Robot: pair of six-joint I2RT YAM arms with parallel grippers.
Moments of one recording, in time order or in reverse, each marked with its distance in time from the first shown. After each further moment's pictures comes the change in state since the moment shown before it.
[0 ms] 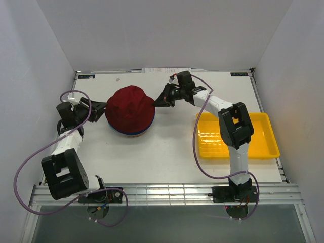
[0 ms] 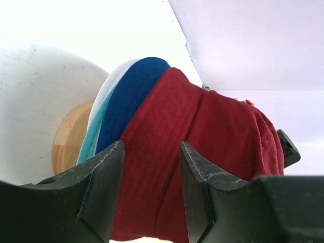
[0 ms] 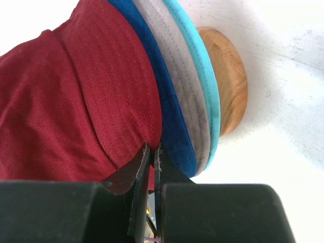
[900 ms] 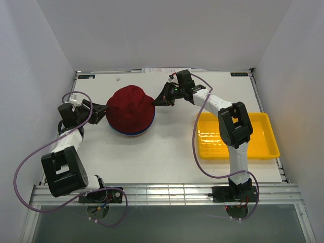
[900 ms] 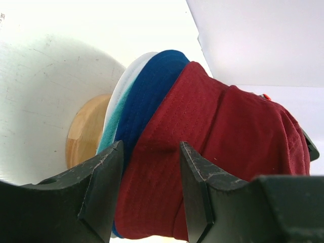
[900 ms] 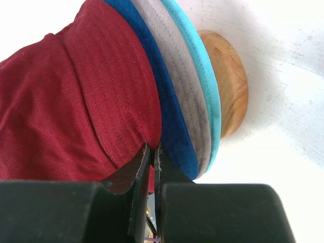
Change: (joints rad) left arm 0.000 0.037 -0.010 -0.016 0.007 0.047; right arm -0.001 0.018 0.039 -0.027 -0.001 -0.012
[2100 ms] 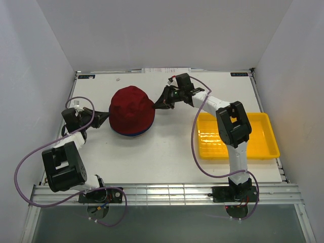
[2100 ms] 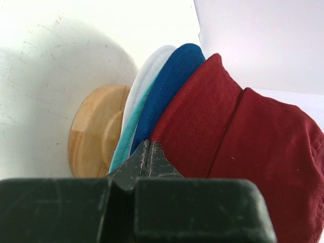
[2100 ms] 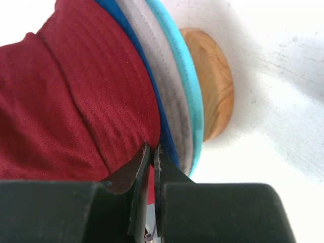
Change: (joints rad) left arm 0.004 0.054 -0.084 0.105 0.002 -0.073; right arm 0.000 0.021 -0.032 0.021 0.003 -0.052
